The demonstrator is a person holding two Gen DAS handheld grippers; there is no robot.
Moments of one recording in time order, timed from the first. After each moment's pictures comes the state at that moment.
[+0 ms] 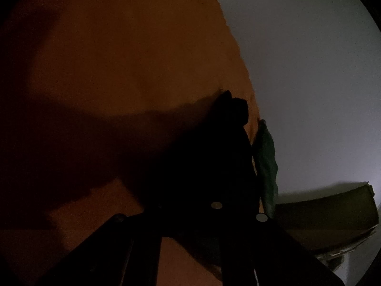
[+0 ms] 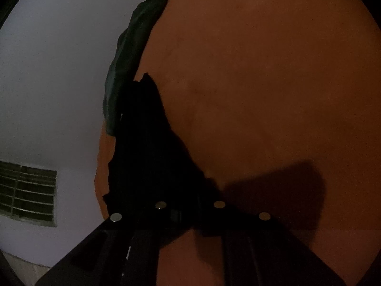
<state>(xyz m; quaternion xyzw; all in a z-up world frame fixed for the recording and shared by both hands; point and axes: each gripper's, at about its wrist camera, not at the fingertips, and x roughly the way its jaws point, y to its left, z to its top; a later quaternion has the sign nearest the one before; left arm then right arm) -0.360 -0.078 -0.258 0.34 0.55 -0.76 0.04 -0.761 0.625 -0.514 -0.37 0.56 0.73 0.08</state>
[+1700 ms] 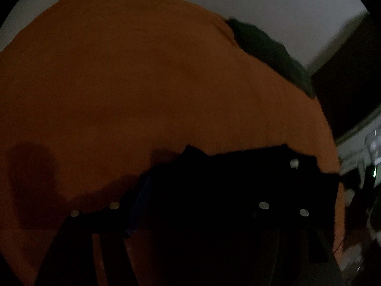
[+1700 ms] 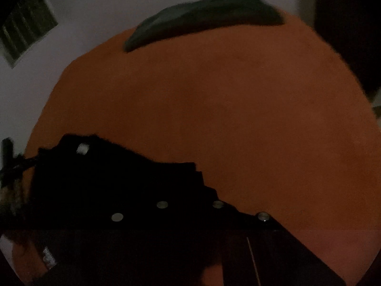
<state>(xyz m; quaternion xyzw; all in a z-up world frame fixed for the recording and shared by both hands) -0.485 -0.004 -0.225 0.50 0.18 -0.84 -0.09 -0.793 0.603 -0.413 -0.48 0.13 0.87 -0.03</state>
